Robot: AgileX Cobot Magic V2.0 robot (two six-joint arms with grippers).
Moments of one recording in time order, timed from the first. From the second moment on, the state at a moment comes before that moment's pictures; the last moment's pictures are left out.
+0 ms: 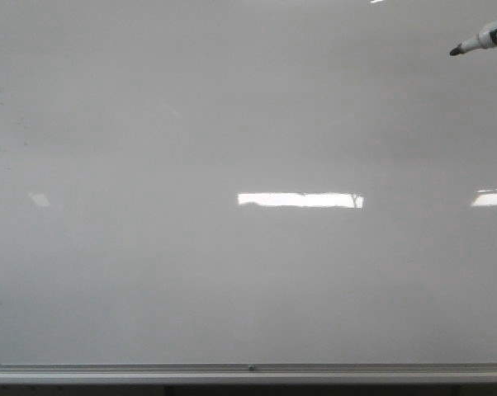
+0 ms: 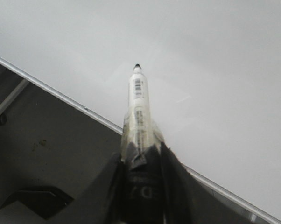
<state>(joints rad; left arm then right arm) -0.54 0.96 -1.07 -0.09 0.99 0.26 0.18 0.76 -0.89 0.28 0.94 -0.35</state>
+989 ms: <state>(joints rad) -0.53 0.91 -1.00 -0.09 0.90 0.25 0.18 0.84 -0.80 0.29 0.49 -0.35</state>
